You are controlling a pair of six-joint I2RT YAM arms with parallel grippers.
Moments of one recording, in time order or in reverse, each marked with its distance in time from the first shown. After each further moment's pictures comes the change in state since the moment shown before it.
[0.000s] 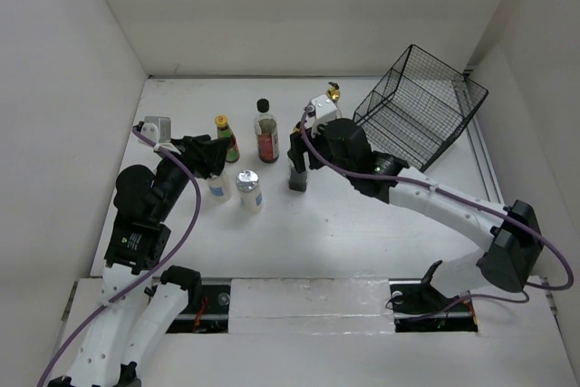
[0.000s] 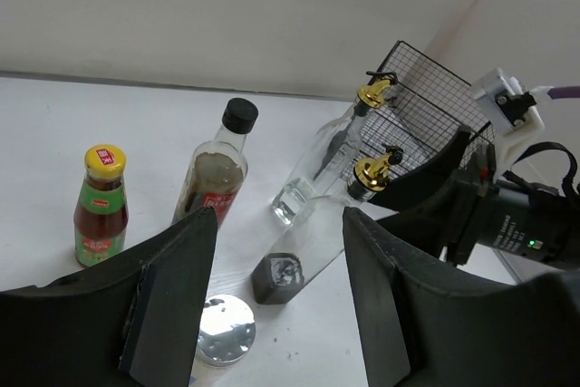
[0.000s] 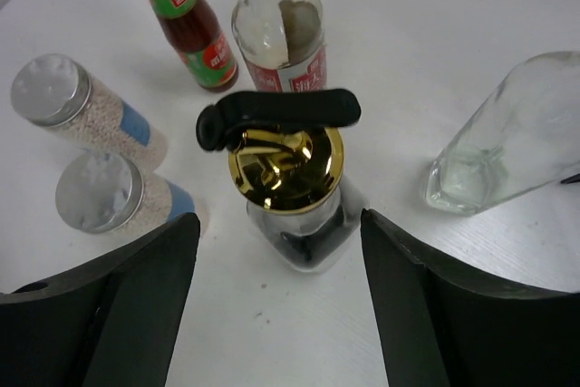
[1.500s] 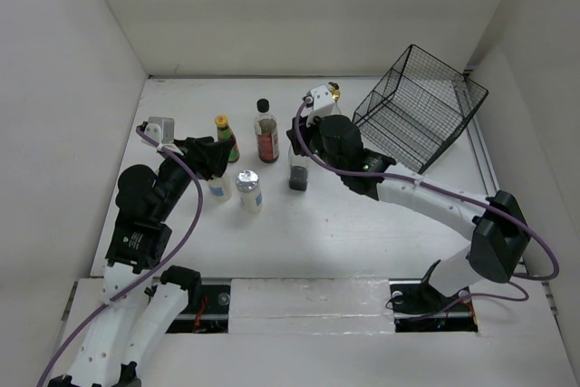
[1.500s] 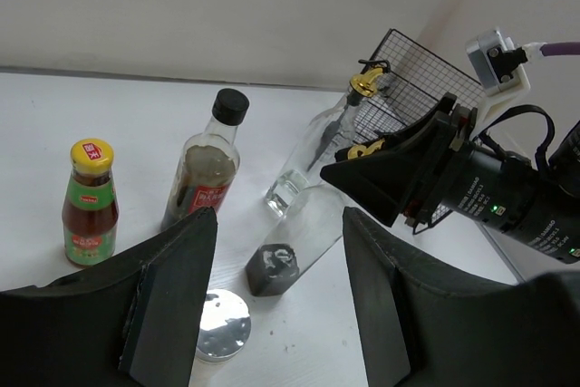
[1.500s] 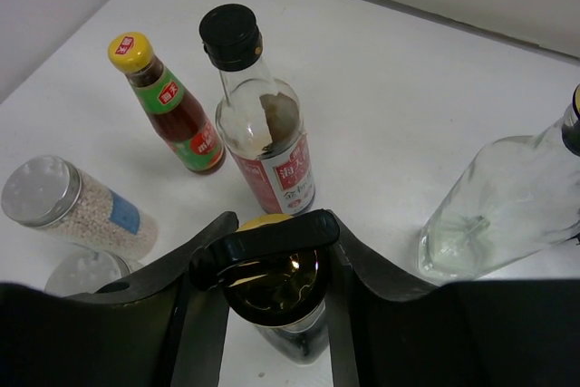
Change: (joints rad) left arm 0.000 0.001 -0.014 0.006 0.033 0.000; right arm -0.005 0.105 0.012 0.265 0.106 -0.019
